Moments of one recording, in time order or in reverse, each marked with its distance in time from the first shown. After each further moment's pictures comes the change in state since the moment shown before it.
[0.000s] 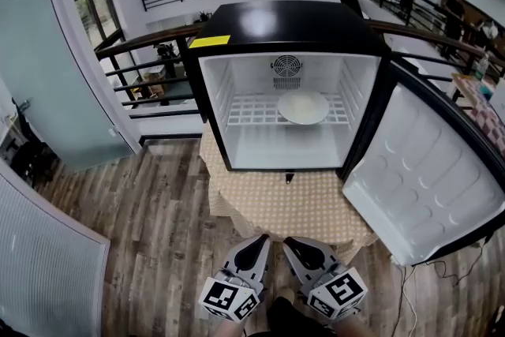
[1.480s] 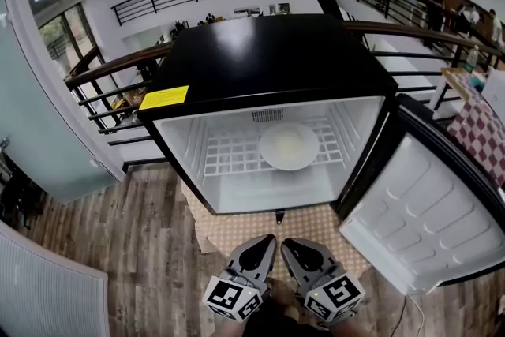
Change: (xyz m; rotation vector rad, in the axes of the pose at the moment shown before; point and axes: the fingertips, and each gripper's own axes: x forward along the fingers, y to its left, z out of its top) left arm 0.138 0.046 0.018 0.022 0.048 -0.153; right arm 0.074 -0.115 0.029 0.035 -0.032 -0.143
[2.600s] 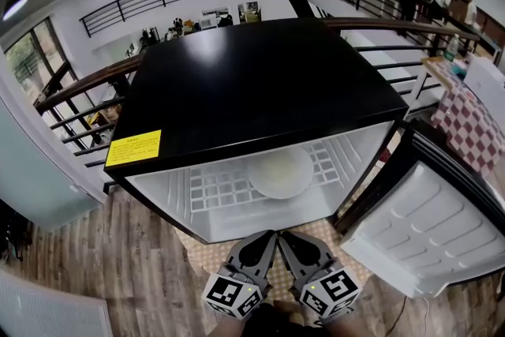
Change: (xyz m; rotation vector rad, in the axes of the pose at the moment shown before) left arm 0.071 0.045 0.013 -0.022 0.015 -0.141; right arm 0.061 -0.062 0.016 0.056 -0.021 -0.176
